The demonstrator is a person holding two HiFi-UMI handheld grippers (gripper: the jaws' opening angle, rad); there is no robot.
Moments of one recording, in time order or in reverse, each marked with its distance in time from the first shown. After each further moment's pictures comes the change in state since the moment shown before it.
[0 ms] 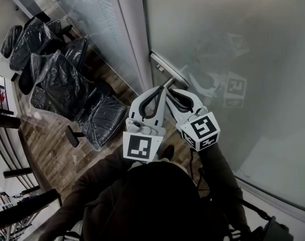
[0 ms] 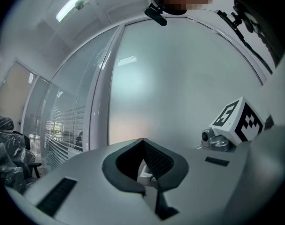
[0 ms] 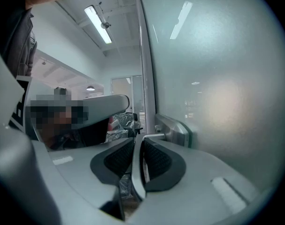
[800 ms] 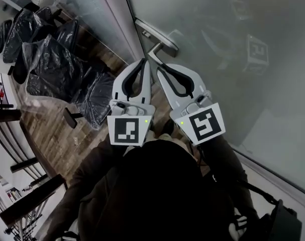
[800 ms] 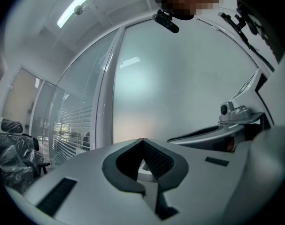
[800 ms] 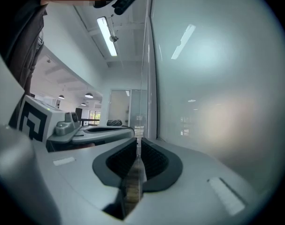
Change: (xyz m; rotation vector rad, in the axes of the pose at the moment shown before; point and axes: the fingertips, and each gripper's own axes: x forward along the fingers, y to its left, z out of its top) left arm -0.023 -0.014 0.002 0.032 0.019 0.077; right arm -0.061 0.027 0.046 -0.064 -0.182 -0.076
